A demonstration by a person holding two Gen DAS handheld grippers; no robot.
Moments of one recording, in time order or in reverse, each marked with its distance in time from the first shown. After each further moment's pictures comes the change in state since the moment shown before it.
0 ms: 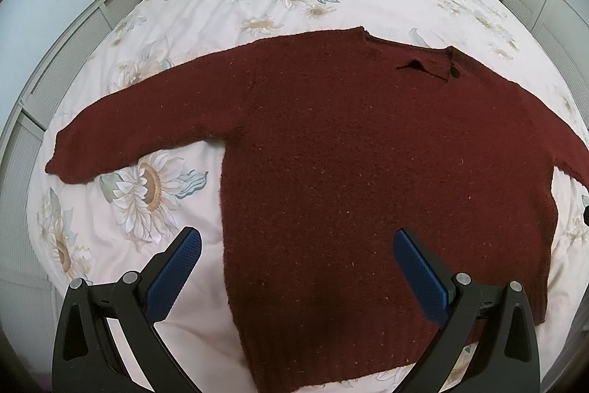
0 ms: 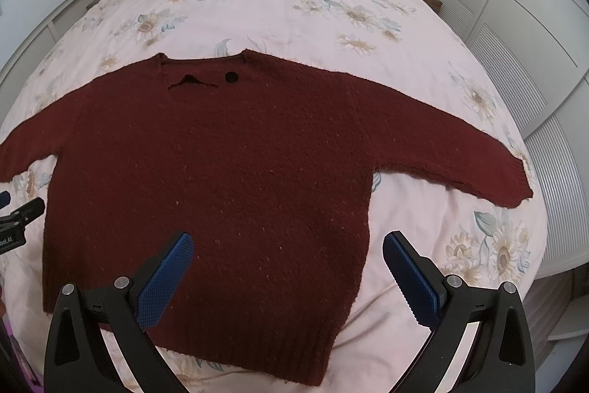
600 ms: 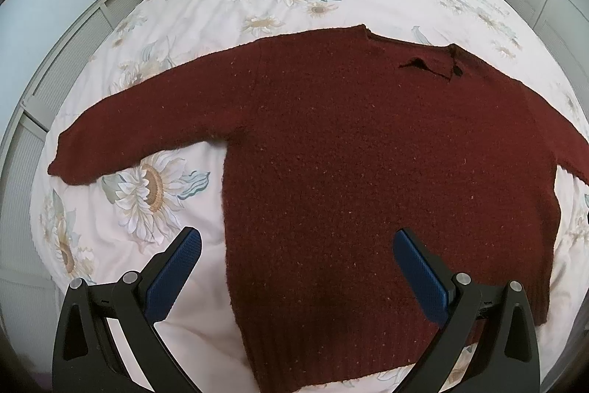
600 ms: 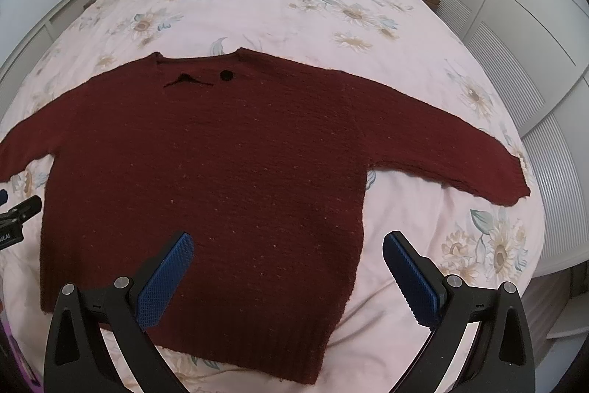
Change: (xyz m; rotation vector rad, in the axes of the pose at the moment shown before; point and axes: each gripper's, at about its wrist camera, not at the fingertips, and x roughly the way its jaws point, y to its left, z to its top) left arm 0.003 -0.003 0.002 0.007 0.010 0.019; right arm 0.000 -0.005 -0.002 0.003 0.006 -0.008
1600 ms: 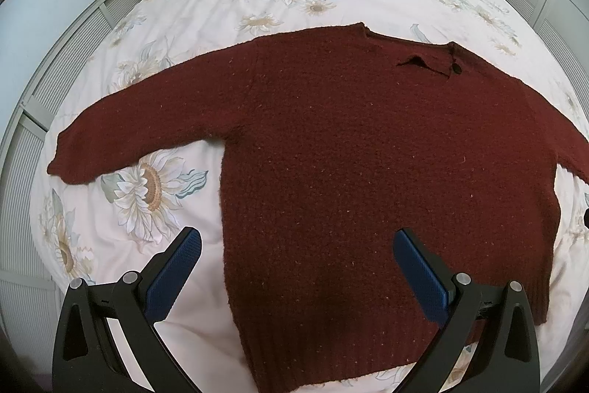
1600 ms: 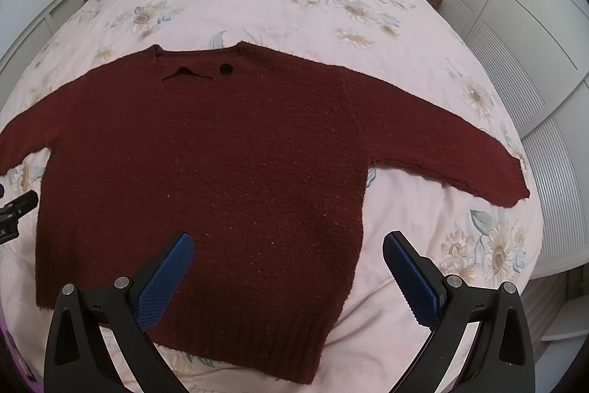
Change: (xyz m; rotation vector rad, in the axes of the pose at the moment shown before) left arm -0.001 -0.003 0.000 0.000 0.007 -0.002; right arm 0.004 0.001 0.001 -0.017 0.017 -0.009
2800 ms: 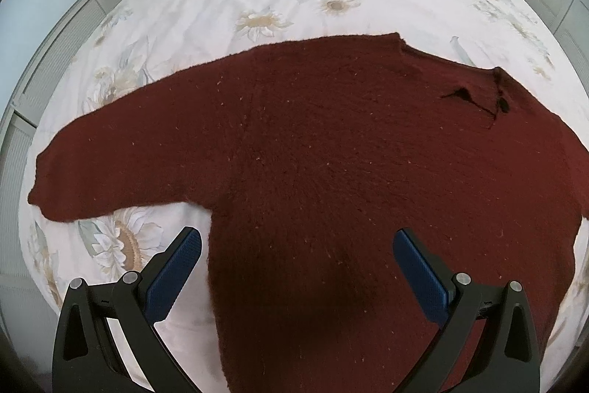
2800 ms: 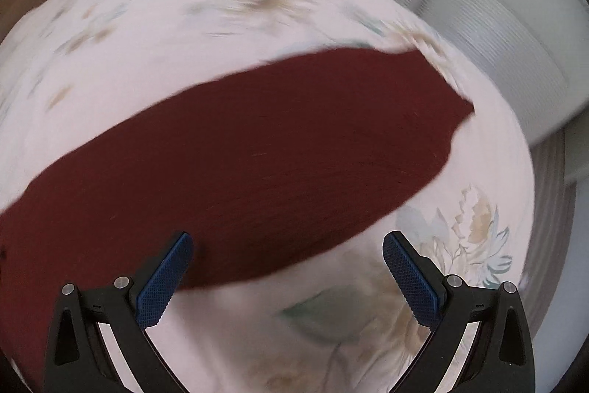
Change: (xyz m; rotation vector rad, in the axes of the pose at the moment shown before) left arm 0.071 0.019 0.078 -0.039 0.069 0.011; right arm 0.163 -0.355 0.011 0.702 0.152 -0.184
